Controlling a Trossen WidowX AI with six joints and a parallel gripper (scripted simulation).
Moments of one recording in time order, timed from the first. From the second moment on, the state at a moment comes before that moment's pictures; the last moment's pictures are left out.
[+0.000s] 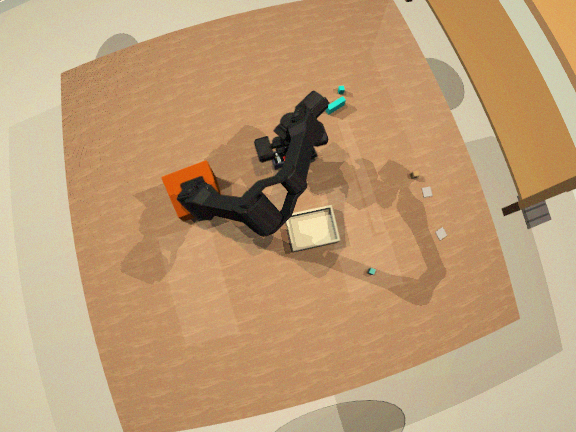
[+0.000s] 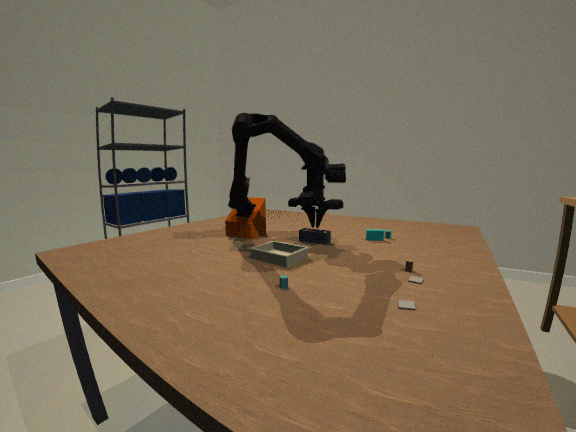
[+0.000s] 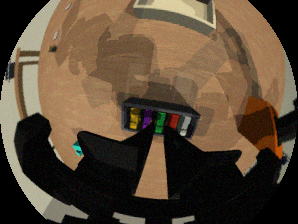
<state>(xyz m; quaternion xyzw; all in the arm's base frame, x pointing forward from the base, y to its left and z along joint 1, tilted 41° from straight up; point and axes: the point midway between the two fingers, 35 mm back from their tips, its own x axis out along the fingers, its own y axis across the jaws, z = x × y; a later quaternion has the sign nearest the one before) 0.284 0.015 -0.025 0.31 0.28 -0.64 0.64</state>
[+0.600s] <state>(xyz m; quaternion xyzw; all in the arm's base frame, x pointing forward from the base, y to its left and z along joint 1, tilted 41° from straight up) 0.284 0.009 -0.032 0.31 0.28 -0.64 0.64</state>
